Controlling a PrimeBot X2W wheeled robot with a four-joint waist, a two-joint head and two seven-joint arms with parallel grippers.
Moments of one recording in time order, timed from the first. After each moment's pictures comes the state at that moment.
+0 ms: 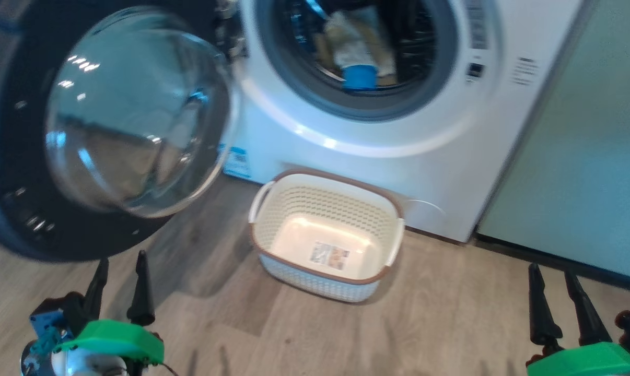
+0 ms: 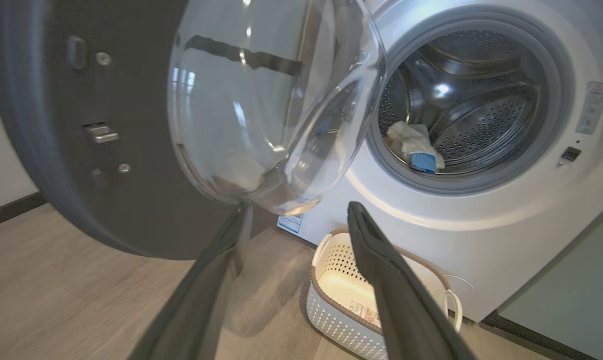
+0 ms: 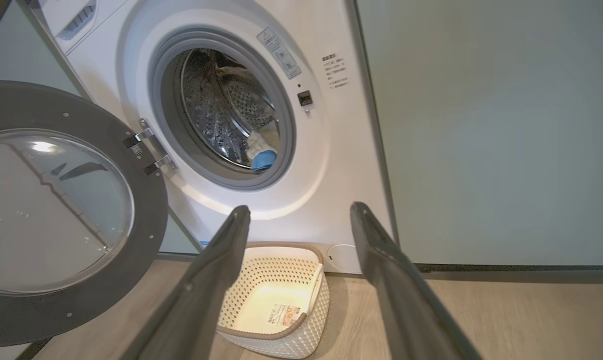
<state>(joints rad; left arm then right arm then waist) 0.03 0.06 0.21 0.22 -0.25 -0.12 -0.26 0.05 -0.08 0.10 0.17 0.45 0.13 -0.26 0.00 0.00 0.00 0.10</state>
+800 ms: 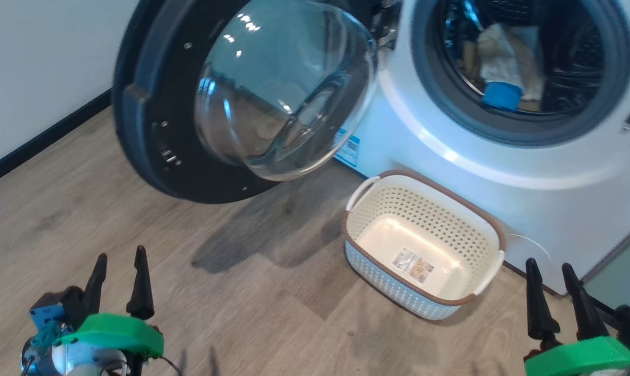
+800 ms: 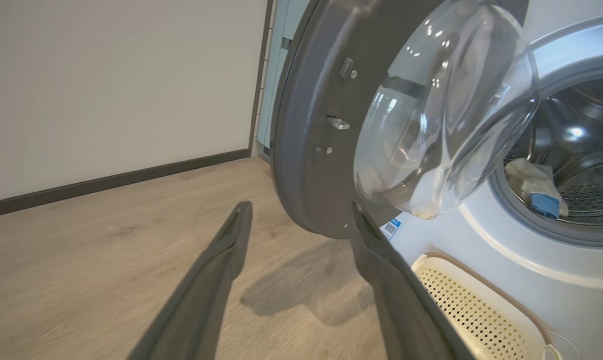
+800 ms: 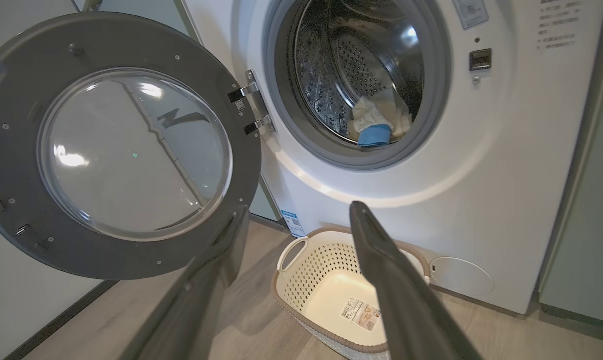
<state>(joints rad) -0.01 0.05 0.23 0.25 -0.25 -0.12 -0.26 0.04 -0.08 0.11 0.17 0.45 0.13 -0.26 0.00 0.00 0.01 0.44</state>
